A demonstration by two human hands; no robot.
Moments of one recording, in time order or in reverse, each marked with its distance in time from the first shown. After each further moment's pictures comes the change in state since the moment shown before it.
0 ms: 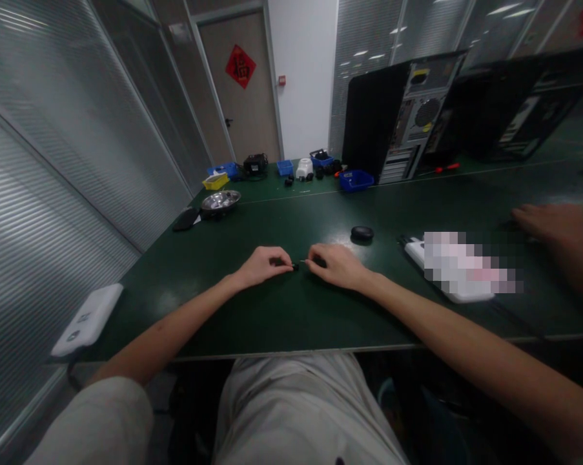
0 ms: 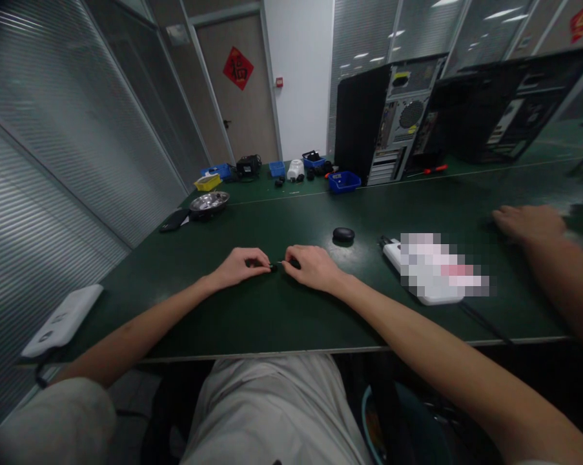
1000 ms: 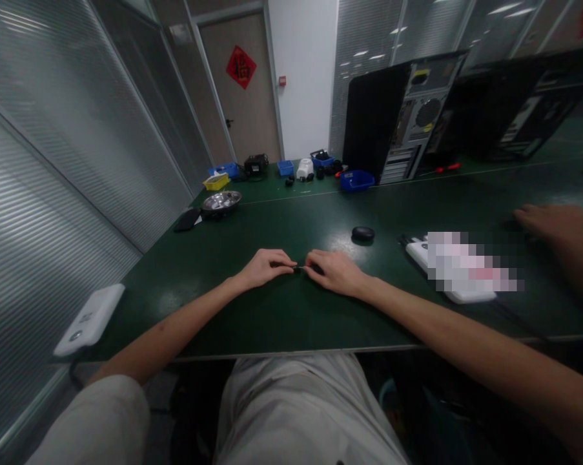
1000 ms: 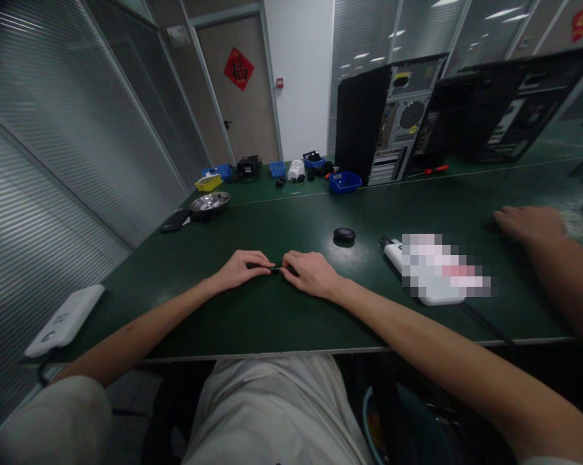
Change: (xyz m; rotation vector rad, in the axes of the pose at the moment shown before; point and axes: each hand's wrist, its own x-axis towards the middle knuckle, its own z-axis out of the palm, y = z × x) left_hand -0.005 -0.006 0.014 -0.058 -0.039 0.037; right_hand -0.005 -0.002 0.014 -0.047 0.000 -0.102
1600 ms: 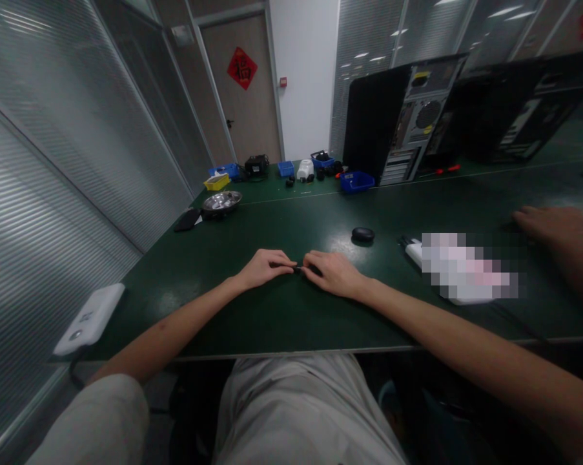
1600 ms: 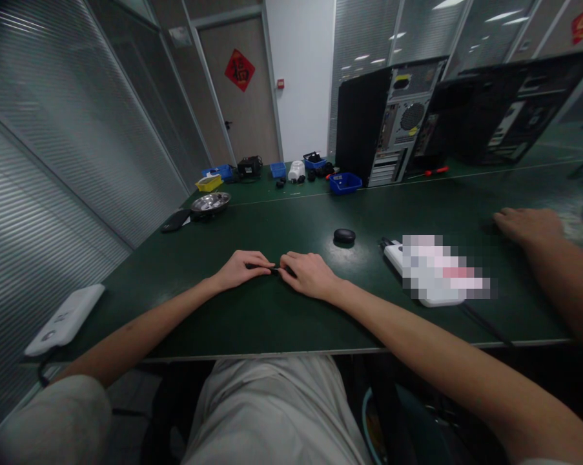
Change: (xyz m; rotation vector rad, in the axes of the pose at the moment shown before) left_hand -0.001 -0.001 -0.002 0.032 0.005 0.016; right_hand 0.002 -0.005 -0.001 -0.015 0.000 -0.020
